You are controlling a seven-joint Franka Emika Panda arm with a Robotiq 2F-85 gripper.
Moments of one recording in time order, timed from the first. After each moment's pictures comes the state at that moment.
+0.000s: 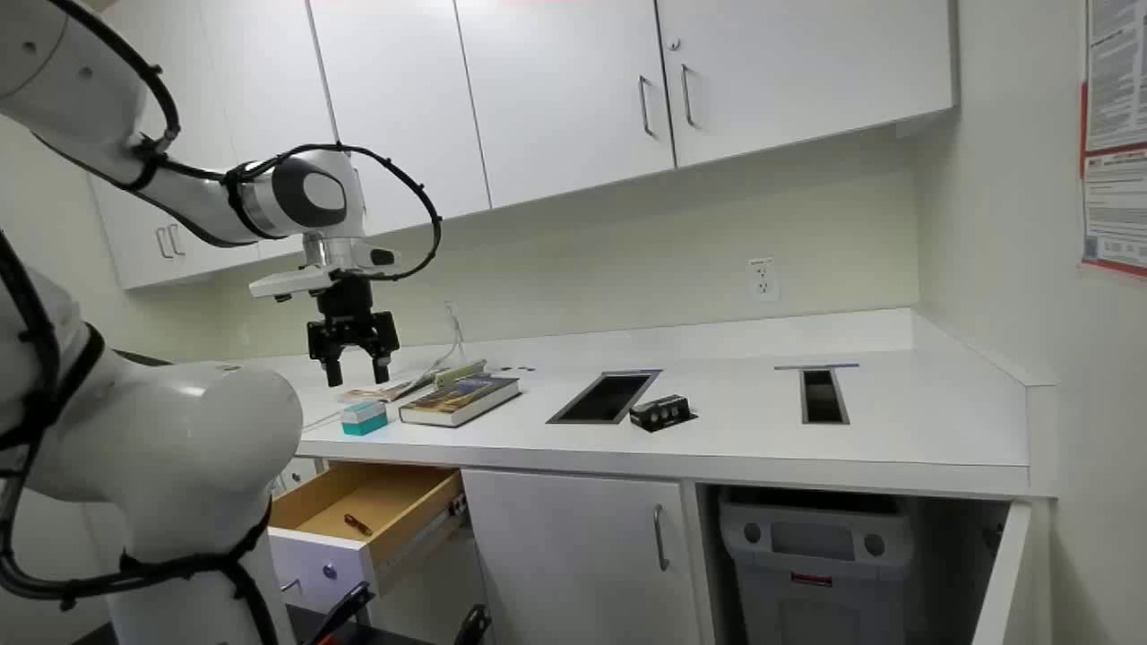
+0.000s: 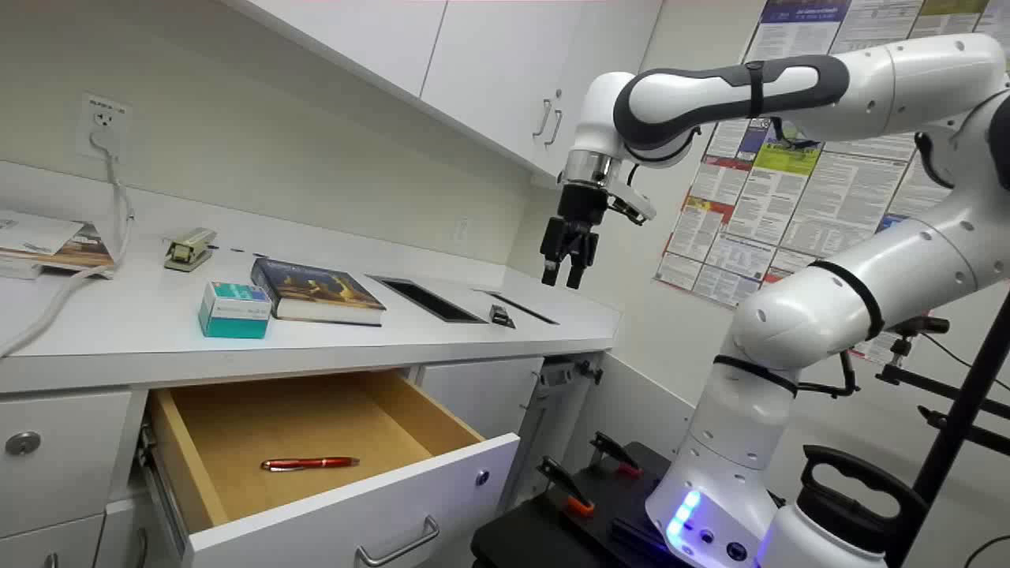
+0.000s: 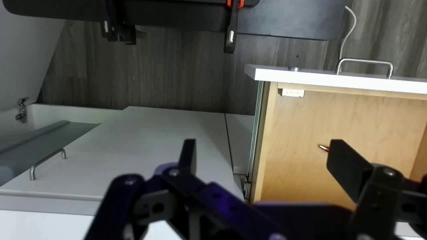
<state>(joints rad) 0.14 -0.71 0.16 -2.67 0.12 1.91 0.14</state>
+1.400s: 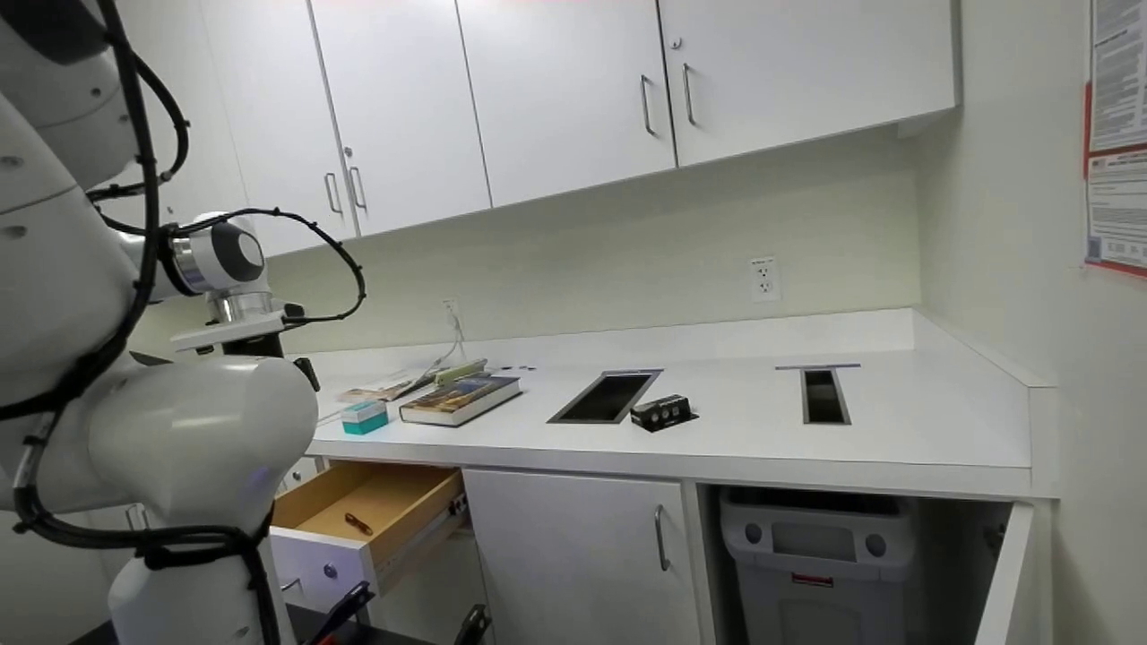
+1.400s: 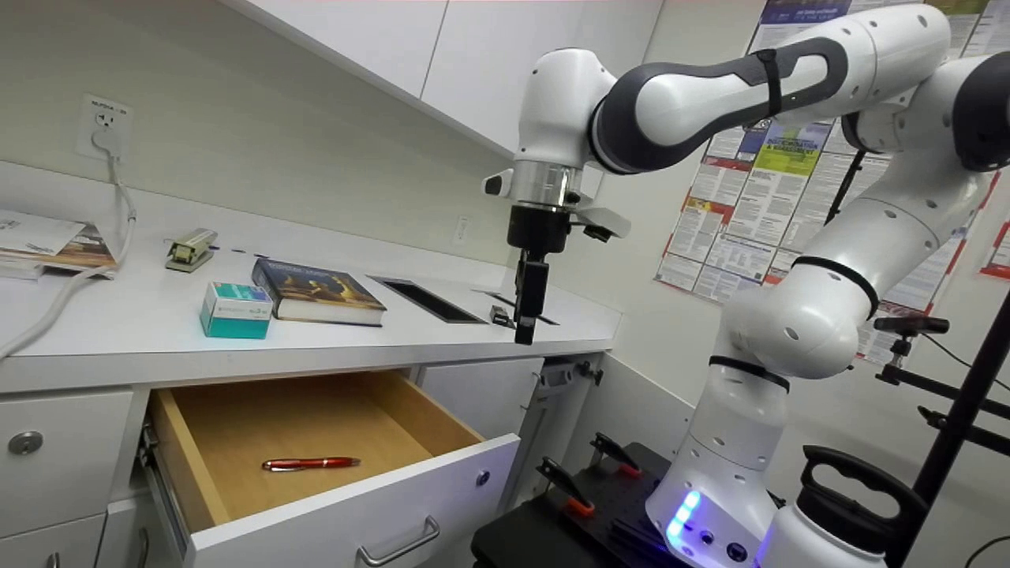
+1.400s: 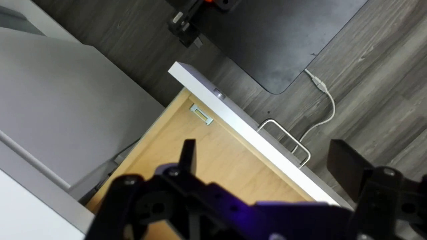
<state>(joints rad) 0.43 -0.43 0.37 -2.59 0.12 2.03 -0.01</state>
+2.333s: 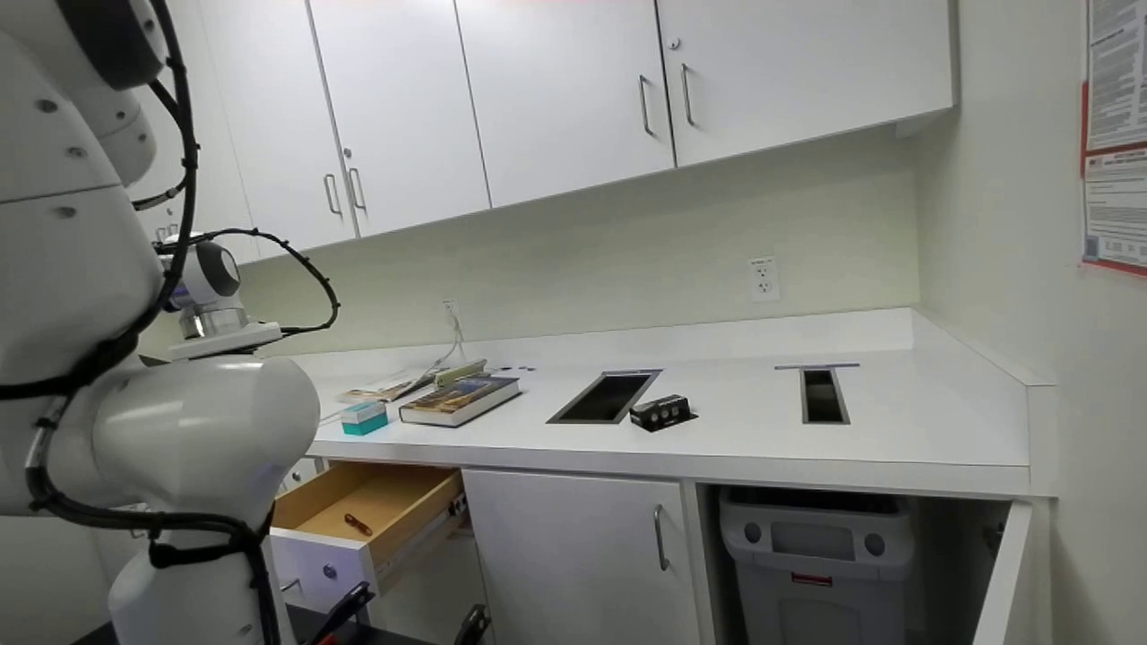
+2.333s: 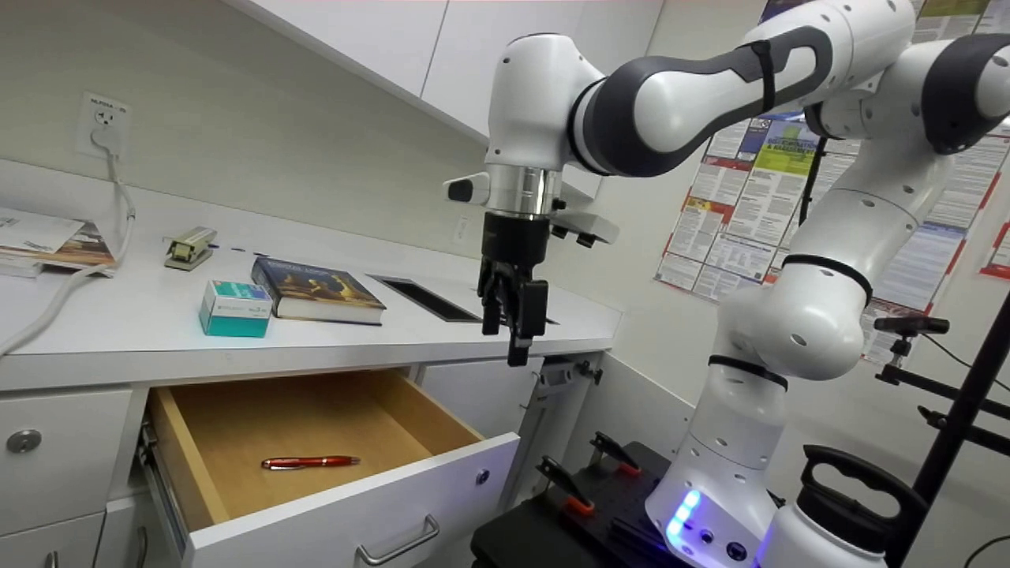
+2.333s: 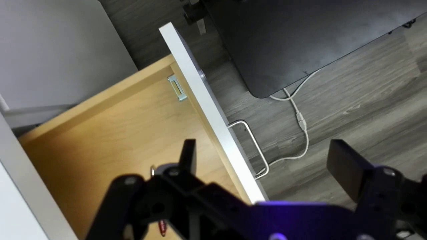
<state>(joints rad) 0.49 -0.26 0.43 -2.49 0.05 2.03 -0.22</state>
